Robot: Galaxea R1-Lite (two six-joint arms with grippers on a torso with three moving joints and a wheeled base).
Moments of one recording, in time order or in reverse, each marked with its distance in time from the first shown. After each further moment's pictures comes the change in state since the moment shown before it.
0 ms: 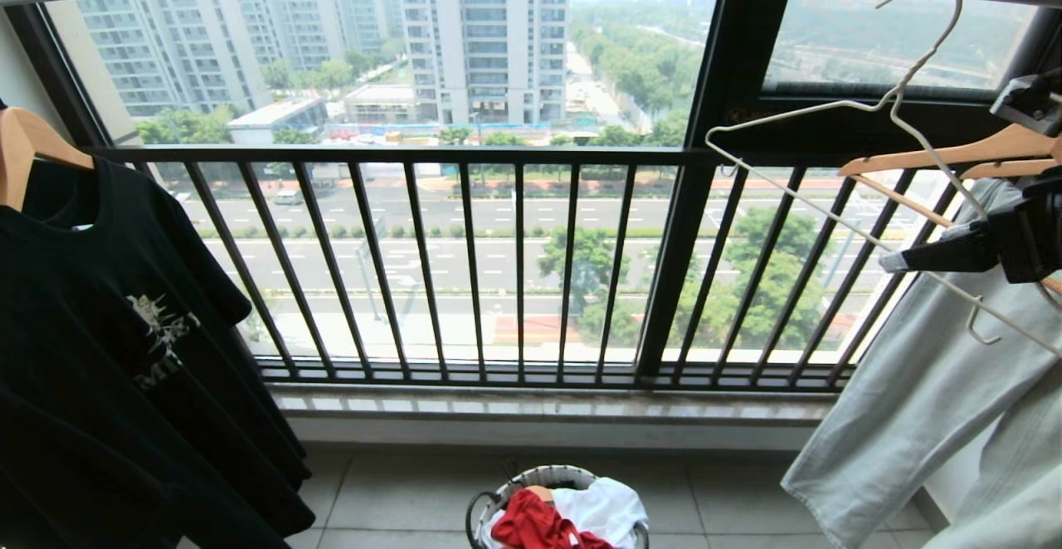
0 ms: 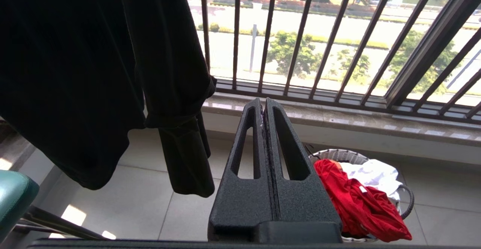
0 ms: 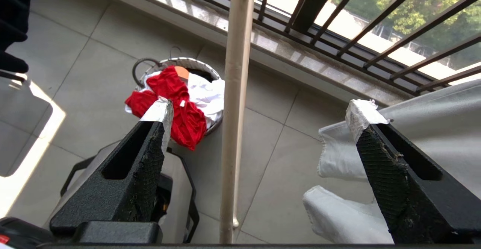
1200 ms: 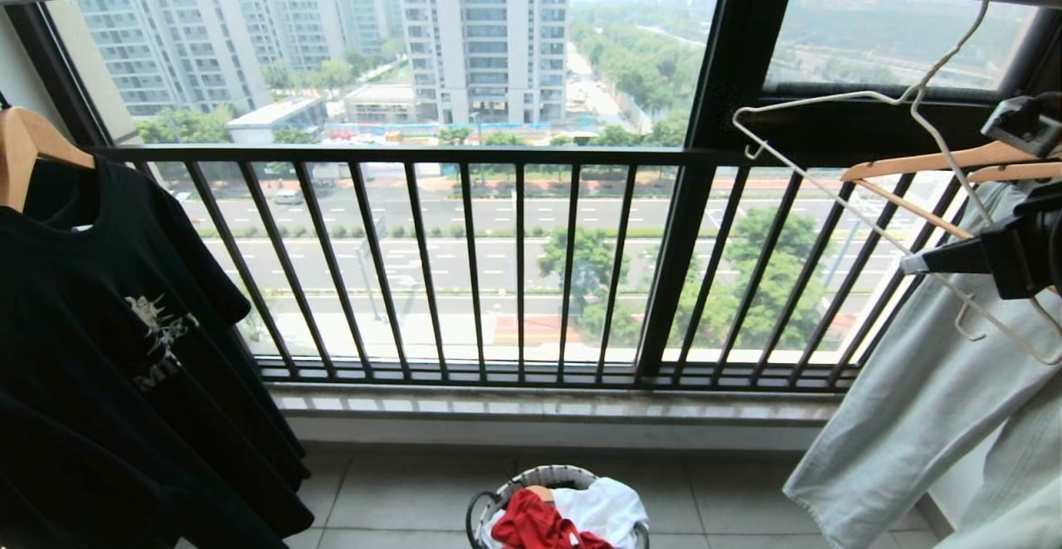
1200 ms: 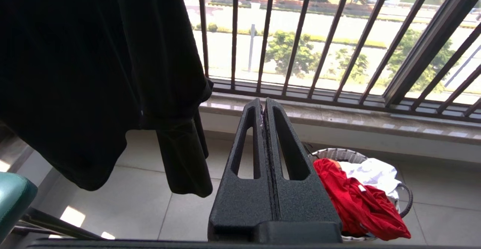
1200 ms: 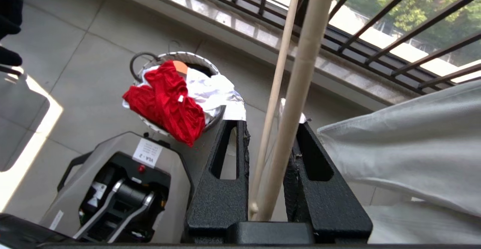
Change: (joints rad) left arm 0.000 0.000 0.000 0.000 0.000 0.000; right arm -0.008 -0.001 0.057 -0.030 0.000 -0.009
